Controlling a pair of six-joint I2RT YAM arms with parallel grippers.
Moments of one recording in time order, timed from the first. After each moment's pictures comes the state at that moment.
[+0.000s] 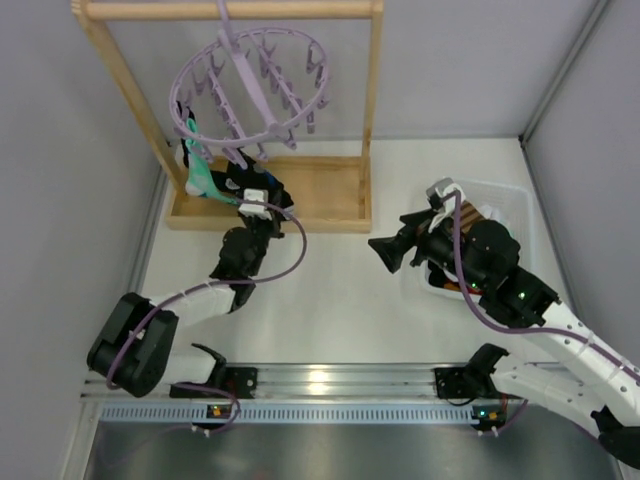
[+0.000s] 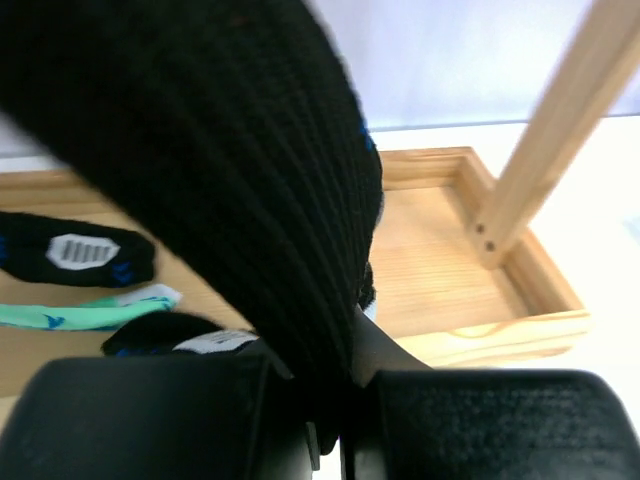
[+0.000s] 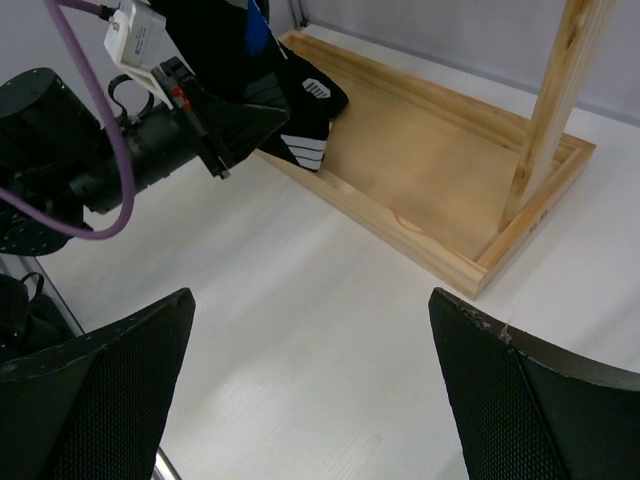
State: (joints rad) left arm -0.39 1.33 0.44 0.97 -0.16 -0.10; right arm 0.76 0.77 0.88 -0.20 -0.03 0.19
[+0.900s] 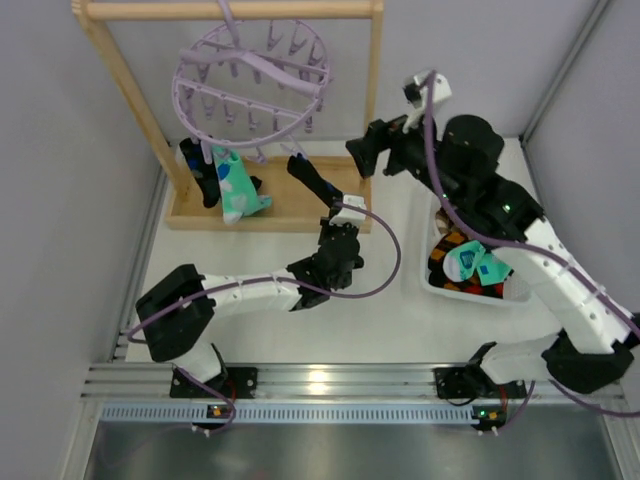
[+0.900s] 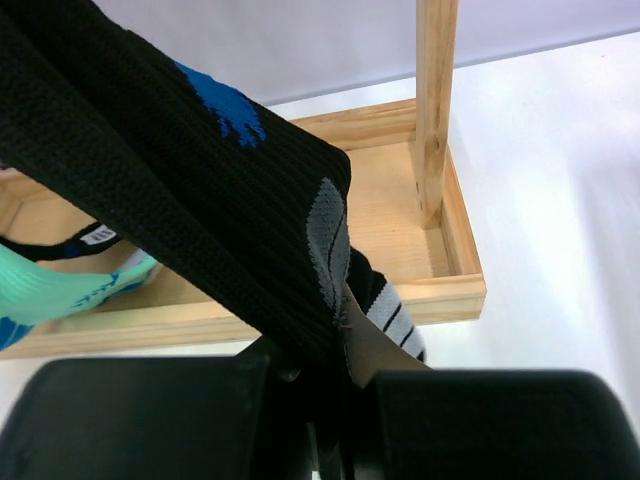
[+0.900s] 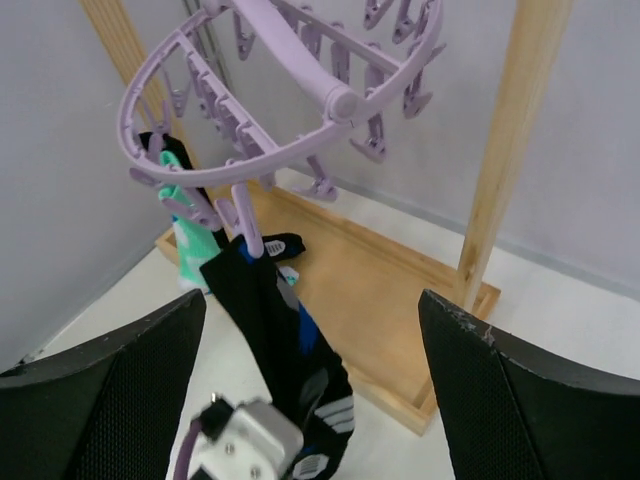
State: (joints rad) left arm -1.06 1.59 0.93 0.54 -1.01 0.03; right arm 0.77 1.23 1.62 -0.38 0.14 0.13
